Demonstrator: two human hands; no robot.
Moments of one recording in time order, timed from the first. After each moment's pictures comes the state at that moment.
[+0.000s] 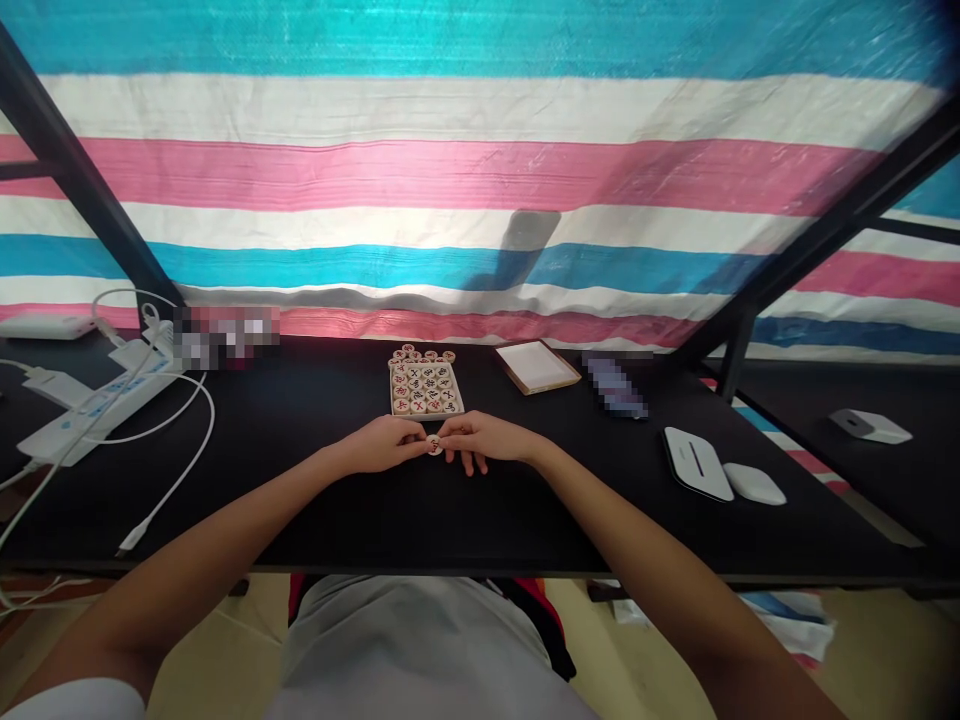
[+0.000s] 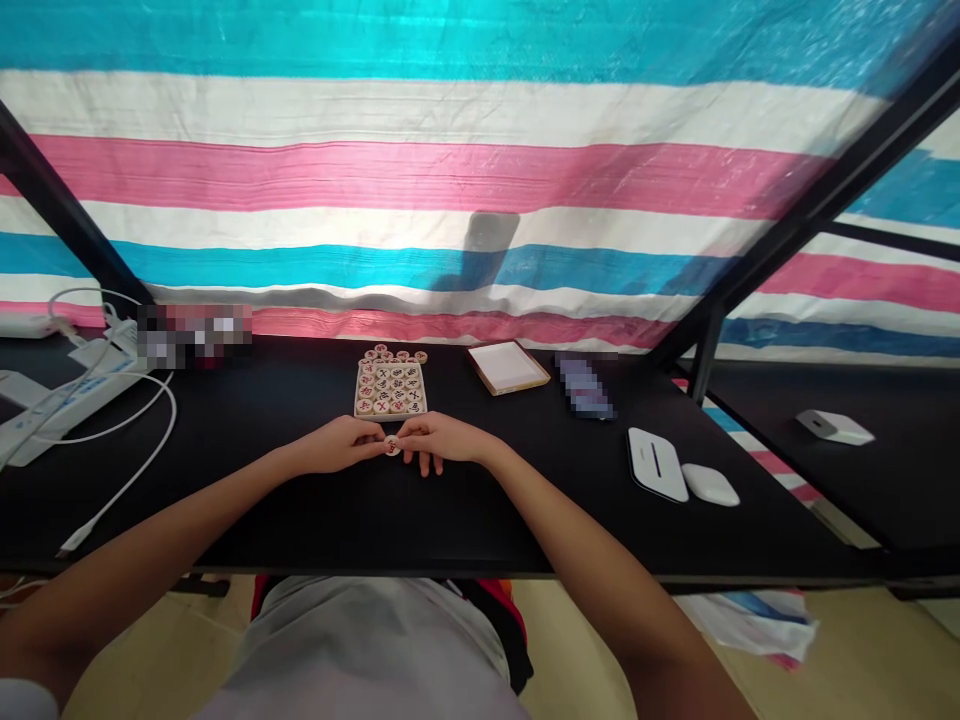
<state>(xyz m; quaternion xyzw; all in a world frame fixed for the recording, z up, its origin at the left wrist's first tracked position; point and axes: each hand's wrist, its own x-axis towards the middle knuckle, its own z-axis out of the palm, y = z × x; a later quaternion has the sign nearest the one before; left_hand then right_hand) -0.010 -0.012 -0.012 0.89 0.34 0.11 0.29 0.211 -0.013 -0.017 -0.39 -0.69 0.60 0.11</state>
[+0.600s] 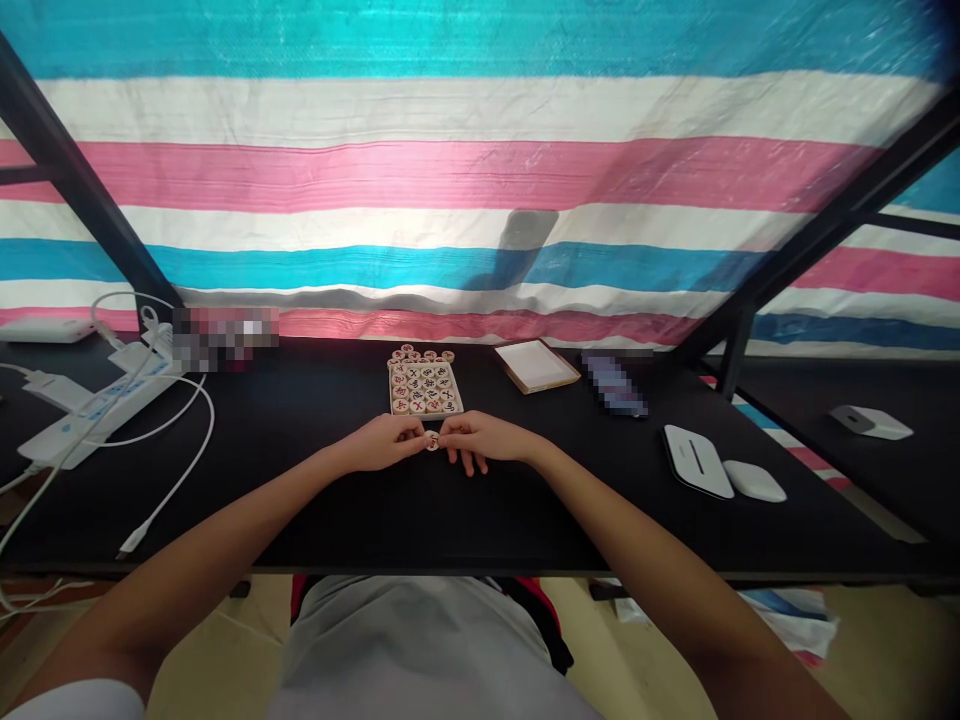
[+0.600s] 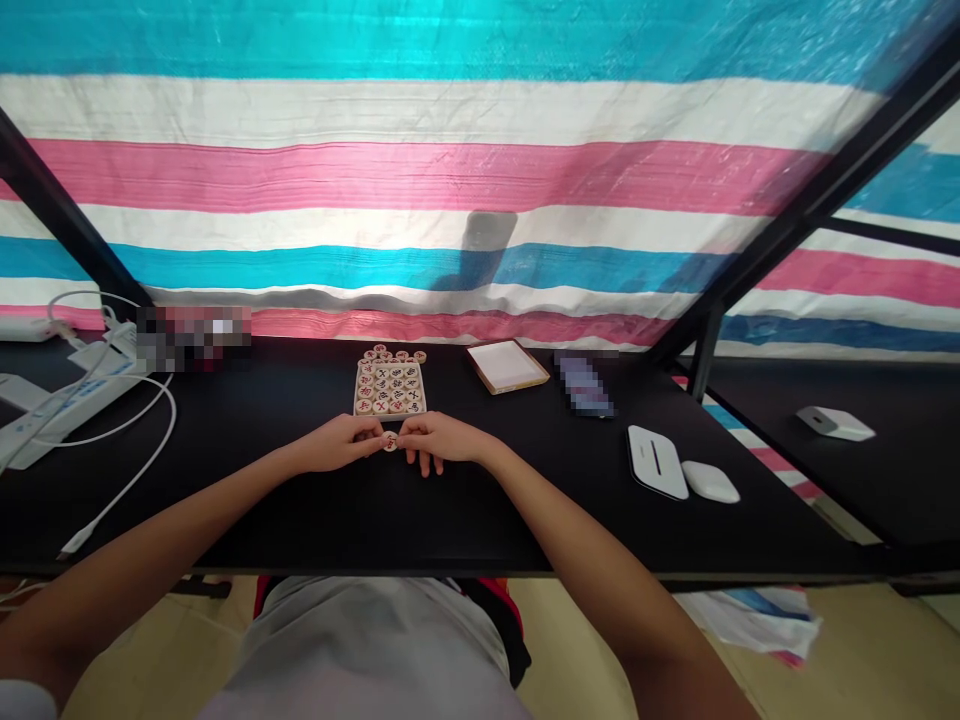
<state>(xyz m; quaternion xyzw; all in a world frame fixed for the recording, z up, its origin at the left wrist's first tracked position) -0.010 -0.013 -0.012 0.86 0.38 0.13 0.31 0.208 -0.016 -0.016 -0.41 -0.70 0.58 0.11</state>
